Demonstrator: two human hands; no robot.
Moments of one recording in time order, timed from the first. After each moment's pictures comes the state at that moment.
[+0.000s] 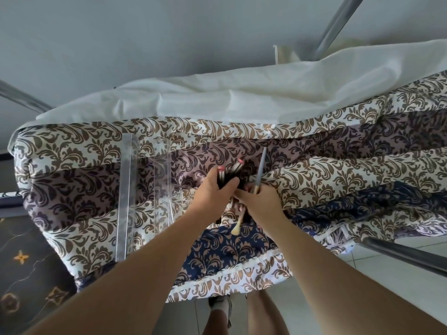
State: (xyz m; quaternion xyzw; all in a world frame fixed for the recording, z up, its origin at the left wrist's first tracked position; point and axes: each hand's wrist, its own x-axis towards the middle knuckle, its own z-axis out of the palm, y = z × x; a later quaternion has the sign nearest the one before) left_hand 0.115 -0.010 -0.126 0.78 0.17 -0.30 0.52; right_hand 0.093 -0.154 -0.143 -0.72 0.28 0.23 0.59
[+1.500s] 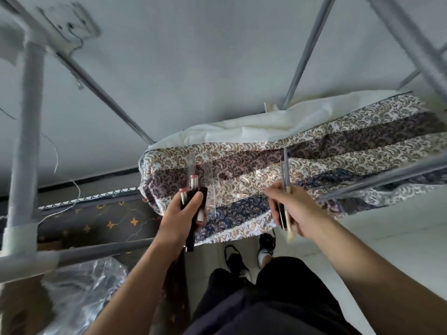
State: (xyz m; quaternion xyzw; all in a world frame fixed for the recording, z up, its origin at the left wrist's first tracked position) left_hand -0.051 0.114 0.193 0.67 0.22 -0.19 0.68; right_hand -0.034 -0.166 0.191 -0.60 0.18 0.30 0.72
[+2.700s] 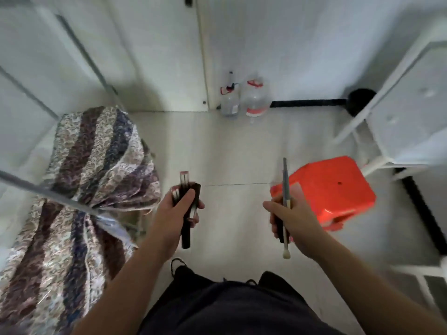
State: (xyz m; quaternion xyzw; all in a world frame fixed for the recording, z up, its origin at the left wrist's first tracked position) left_hand -0.406 -0.226 0.253 0.58 -0.28 -0.59 0.49; right_hand -0.686 -0.255 0.259 -0.41 0.58 -0.30 0.64
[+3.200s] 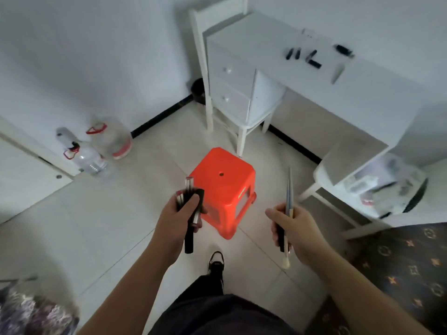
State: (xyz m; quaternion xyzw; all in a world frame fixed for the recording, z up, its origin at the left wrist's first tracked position) left_hand -0.732 -0.357 0.266 0.43 -0.49 -0.72 0.24; right_hand -0.943 -0.190 0.266 -0.12 0.71 -0.51 0.47
